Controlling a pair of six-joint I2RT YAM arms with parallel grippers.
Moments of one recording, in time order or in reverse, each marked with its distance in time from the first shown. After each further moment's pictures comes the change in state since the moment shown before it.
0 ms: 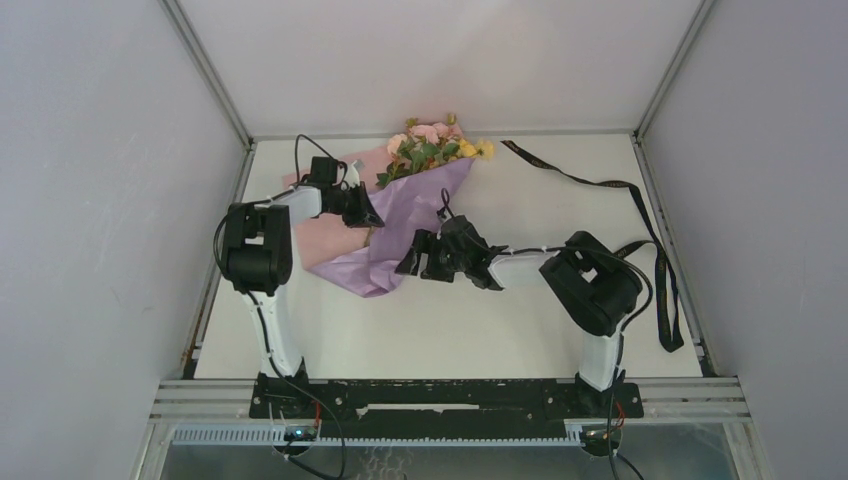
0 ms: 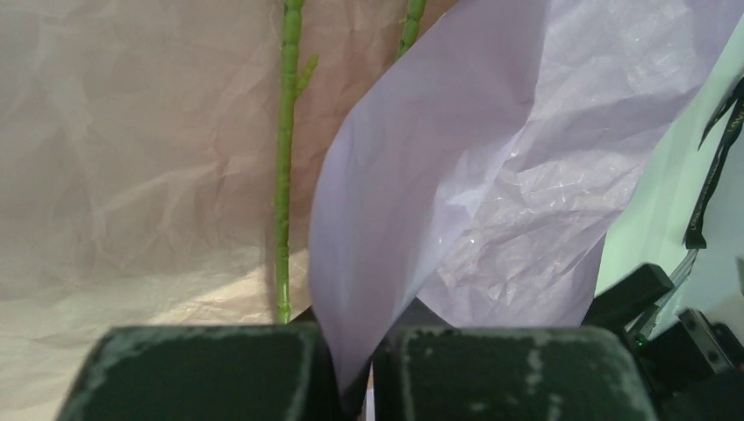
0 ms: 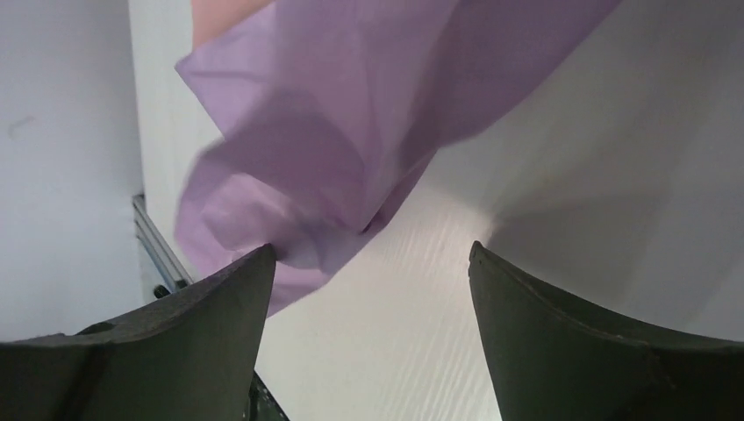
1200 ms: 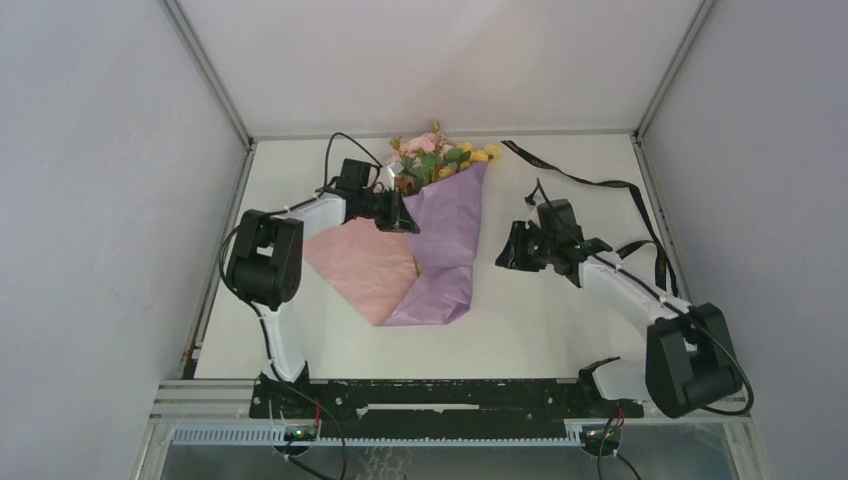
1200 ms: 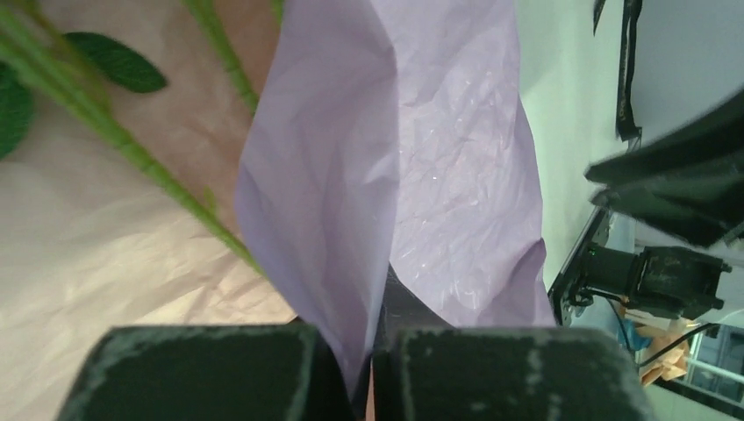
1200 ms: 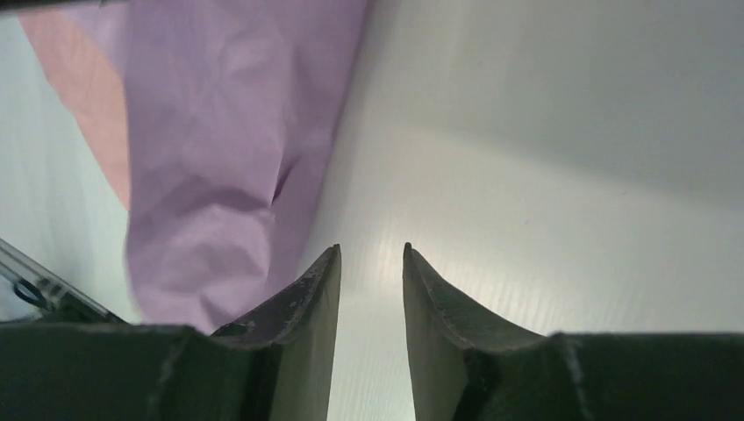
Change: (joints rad) left arm -0.207 -0.103 -0.058 0.072 0.140 -0.018; right arm -0.478 -0.495 -0.186 -0.510 -0.089 -0.393
